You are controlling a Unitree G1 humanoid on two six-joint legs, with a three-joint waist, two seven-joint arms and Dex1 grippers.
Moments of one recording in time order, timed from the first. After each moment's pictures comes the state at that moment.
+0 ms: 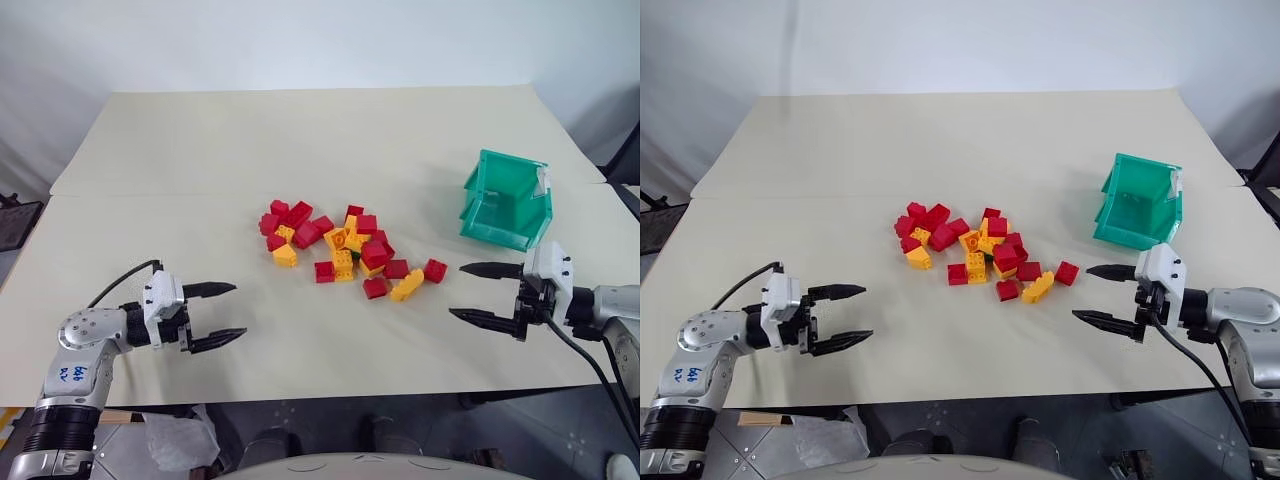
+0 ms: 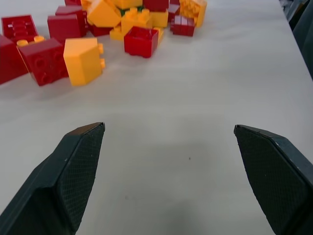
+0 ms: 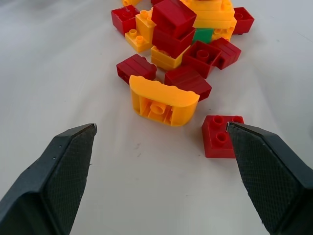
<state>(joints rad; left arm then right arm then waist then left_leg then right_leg) -0.16 0.68 0.15 0.15 -0.43 0.00 -1.23 -0.19 -0.87 -0.20 0.04 0.46 0.21 1.26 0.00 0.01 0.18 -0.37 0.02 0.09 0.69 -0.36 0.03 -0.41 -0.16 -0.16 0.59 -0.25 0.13</state>
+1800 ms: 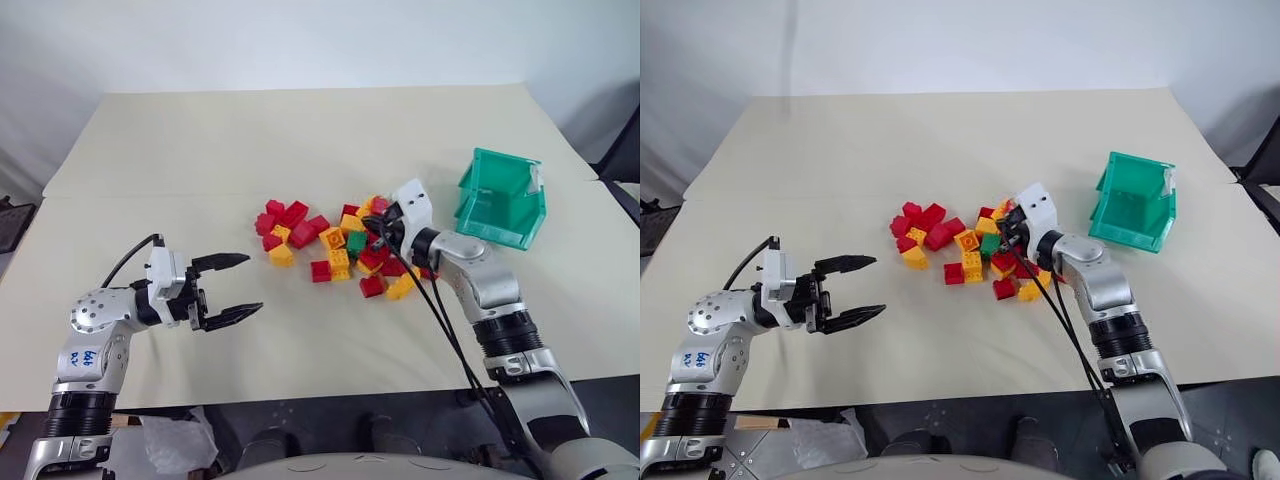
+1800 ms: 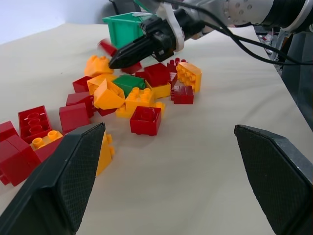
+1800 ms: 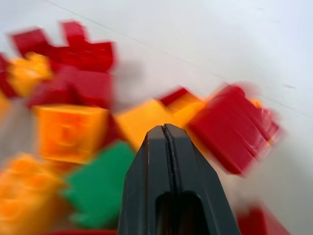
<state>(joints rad) -0.24 0.62 0.16 0.07 -0.51 0.00 -1.19 -0.71 -0.39 0.11 0.31 0.20 0.41 0.56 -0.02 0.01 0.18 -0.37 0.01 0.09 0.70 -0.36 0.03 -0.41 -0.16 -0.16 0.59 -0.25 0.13</state>
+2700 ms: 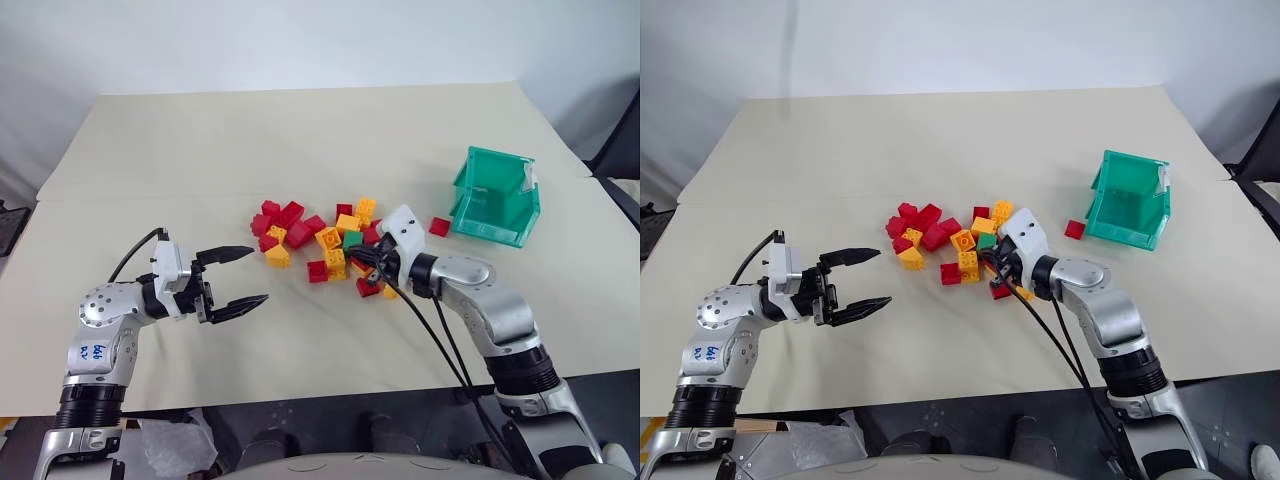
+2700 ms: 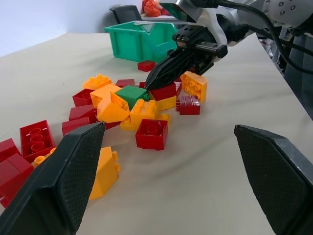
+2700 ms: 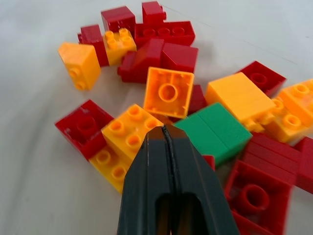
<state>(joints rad) -0.28 0.59 0.15 0.10 -0.49 -0.02 -1.18 -0.53 -0.45 0.15 -0.11 0.25 0.64 0.66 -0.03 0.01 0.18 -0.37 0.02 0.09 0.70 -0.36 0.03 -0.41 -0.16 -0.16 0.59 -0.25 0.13</state>
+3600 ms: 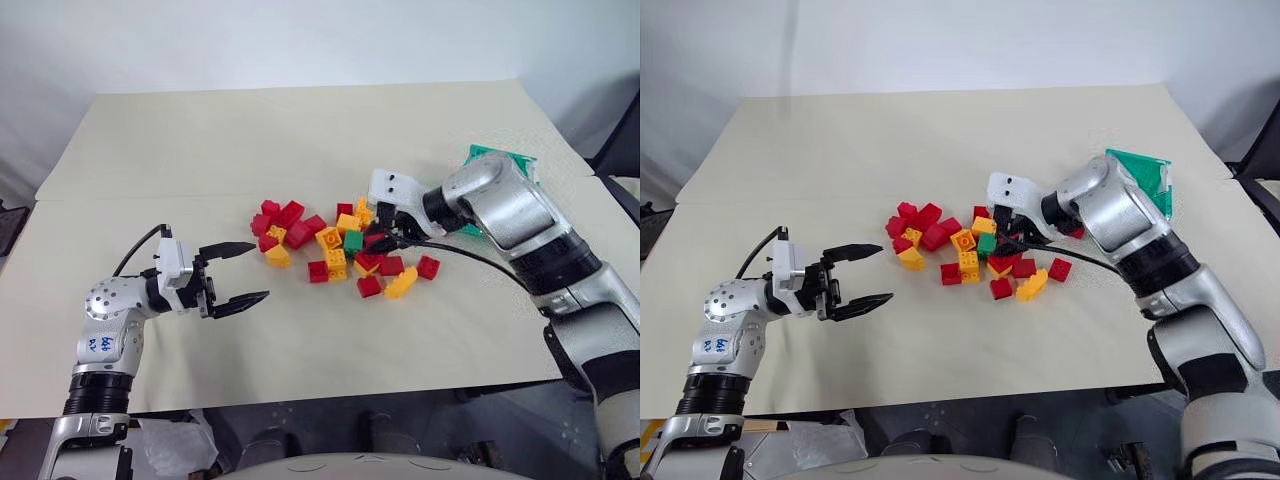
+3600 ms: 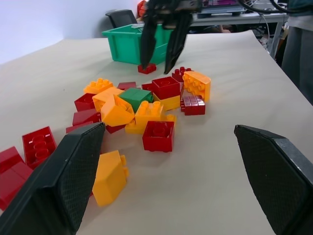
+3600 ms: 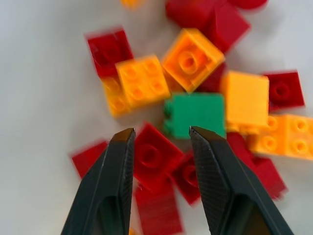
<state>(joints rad) -0.35 0.57 0.14 0.21 -0.47 -0.11 -1.24 -1.17 -0.64 0.58 0.34 0.03 0.61 1.29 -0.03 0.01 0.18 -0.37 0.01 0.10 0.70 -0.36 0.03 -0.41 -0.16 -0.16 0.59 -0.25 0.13</state>
